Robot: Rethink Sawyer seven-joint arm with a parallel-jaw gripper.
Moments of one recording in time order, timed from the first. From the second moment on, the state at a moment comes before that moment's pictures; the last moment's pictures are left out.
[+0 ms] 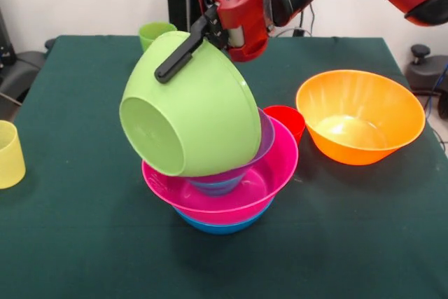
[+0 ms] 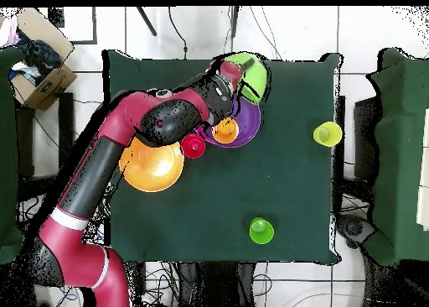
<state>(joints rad) 0.27 0.71 -2.09 0.95 -1.39 -0.52 3.85</state>
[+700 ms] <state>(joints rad) 0.28 0.65 -2.02 0.95 -1.39 -0.48 3.85</state>
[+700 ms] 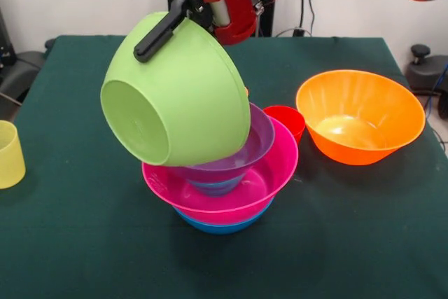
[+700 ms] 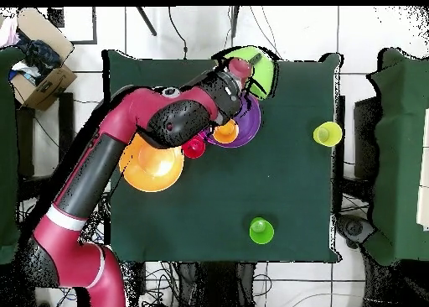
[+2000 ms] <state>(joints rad) 0.38 0.62 -1.87 0.97 -1.39 -0.48 3.76</state>
